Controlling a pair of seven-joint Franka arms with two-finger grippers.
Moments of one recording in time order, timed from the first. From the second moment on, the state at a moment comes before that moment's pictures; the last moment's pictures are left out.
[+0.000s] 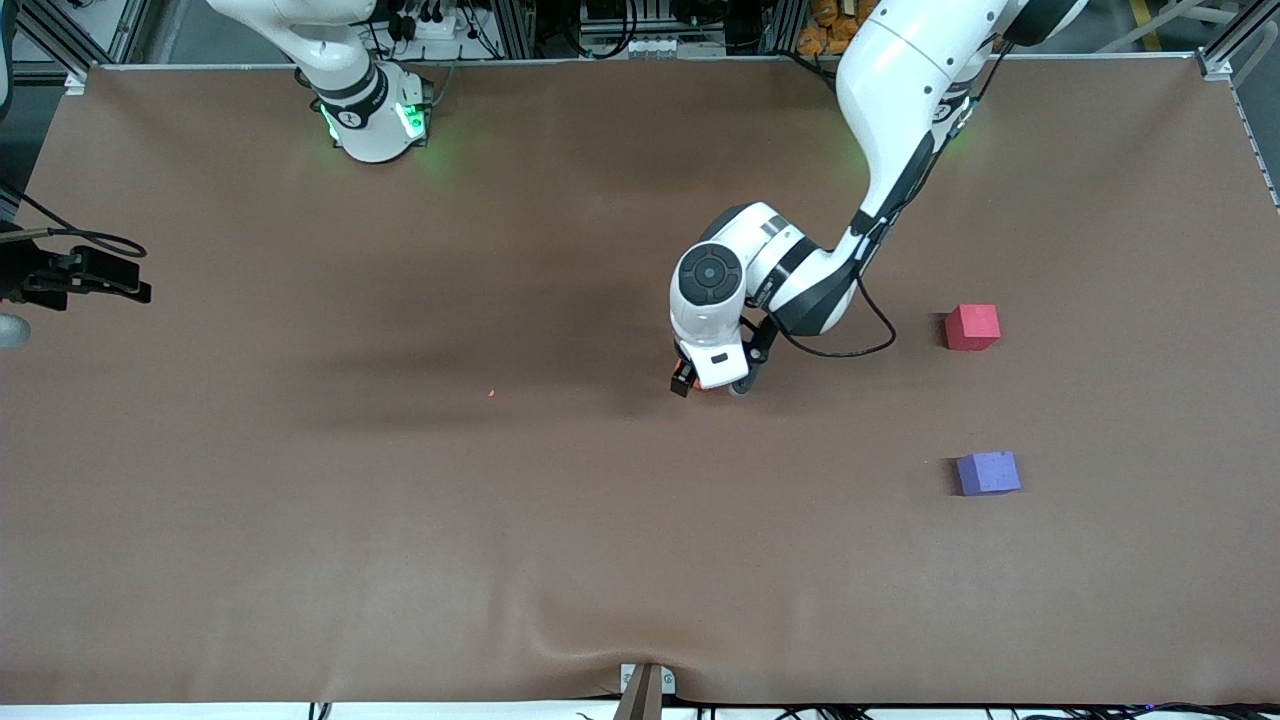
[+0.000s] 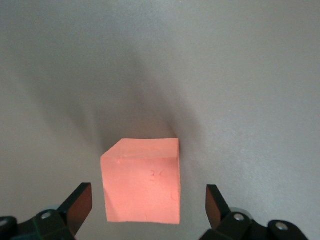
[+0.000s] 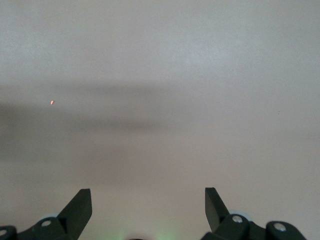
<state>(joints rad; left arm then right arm) -0.53 0.67 -0.23 -1.63 0.15 2.21 -1.89 -0.07 0.13 -0.04 -1.48 0.01 1.47 -0.18</state>
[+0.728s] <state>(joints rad) -0.53 0.68 -0.21 -1.69 0.15 2.33 -1.90 -0.11 0.13 -0.04 -1.47 0.01 1.42 -0.18</state>
